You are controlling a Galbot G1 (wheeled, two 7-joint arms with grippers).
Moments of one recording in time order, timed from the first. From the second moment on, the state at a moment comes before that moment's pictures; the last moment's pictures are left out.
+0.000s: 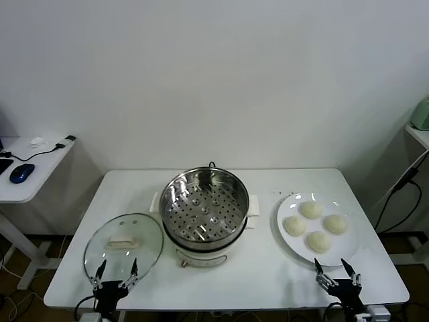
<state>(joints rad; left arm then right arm) 1.71 -1.49 -0.67 -1.91 -0.08 0.00 -0.01 -1.67 1.12 0.66 1.87 0.45 -0.06 0.02</state>
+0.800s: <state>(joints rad) 1.71 -1.48 -0.65 -1.92 -0.07 -0.01 -0.01 -0.61 0.60 -0.02 1.40 0.26 -0.15 -0.54</state>
